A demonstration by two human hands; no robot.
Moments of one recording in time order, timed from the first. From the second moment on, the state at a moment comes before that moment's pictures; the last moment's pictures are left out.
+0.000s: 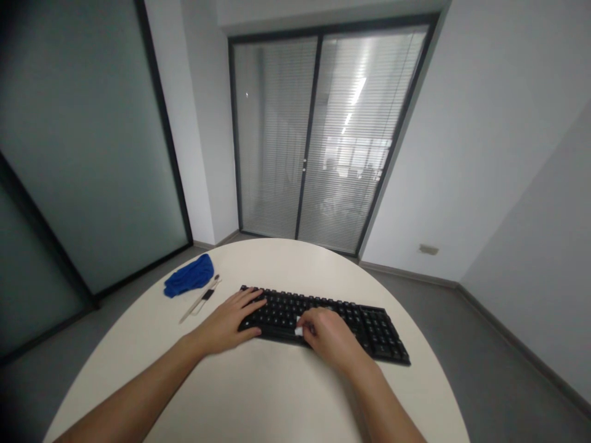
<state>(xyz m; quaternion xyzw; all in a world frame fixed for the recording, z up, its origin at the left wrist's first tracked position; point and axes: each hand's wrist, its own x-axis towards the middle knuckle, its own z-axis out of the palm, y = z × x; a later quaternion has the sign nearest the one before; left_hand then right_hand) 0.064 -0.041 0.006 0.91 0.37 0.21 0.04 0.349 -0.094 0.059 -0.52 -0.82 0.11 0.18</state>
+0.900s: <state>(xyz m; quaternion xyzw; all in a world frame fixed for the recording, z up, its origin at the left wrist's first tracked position) 0.065 -0.043 0.007 0.89 0.39 0.24 0.03 0.336 -0.089 0.048 -0.49 -0.83 0.11 0.25</state>
